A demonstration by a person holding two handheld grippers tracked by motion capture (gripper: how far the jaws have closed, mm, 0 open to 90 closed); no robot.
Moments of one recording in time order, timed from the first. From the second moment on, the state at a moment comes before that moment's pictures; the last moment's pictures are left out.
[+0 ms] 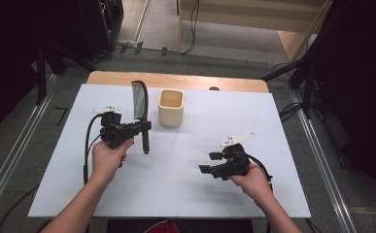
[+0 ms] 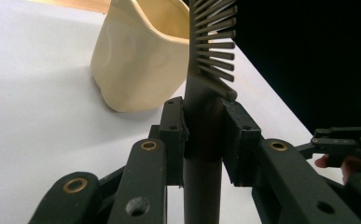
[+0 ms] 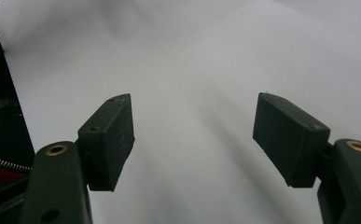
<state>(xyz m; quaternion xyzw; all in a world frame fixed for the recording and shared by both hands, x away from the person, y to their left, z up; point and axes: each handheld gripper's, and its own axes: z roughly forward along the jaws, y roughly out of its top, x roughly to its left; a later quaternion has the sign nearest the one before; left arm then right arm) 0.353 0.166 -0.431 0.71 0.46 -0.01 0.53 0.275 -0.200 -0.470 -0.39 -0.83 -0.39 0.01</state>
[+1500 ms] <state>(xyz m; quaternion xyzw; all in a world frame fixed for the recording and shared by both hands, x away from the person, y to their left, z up) 0.394 0.153 -0.381 0.70 0.44 0.00 0.56 0.246 -0.251 -0.480 -0.44 -0.81 -0.38 0.00</state>
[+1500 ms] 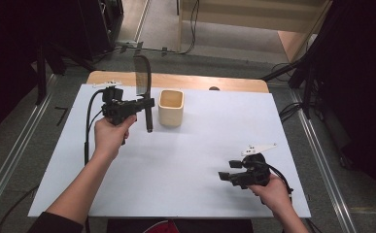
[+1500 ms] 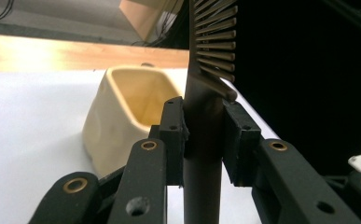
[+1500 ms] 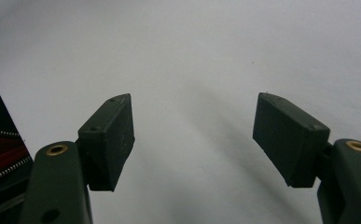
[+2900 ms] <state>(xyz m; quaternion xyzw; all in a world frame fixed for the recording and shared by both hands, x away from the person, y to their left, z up) 0.466 0.109 -0.354 0.69 0.42 0.05 0.58 0.248 -0.253 -0.481 -0.44 -0.81 -0.38 0.00</state>
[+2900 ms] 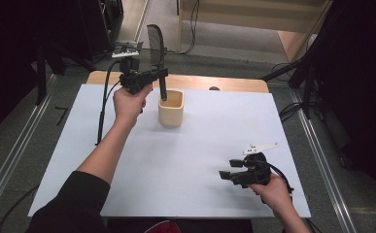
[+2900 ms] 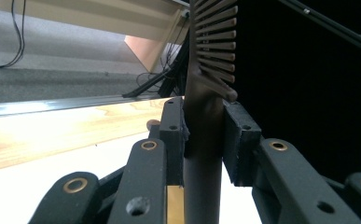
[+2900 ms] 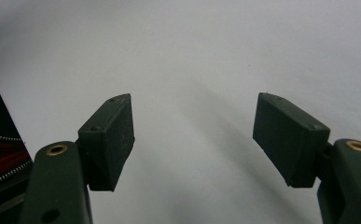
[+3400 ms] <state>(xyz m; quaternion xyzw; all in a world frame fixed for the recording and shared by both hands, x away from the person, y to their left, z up) 0.477 0.085 -0.368 0.71 0.41 0.08 0.57 0.248 -0.253 -0.480 -0.44 -0.81 -0.39 0.00</state>
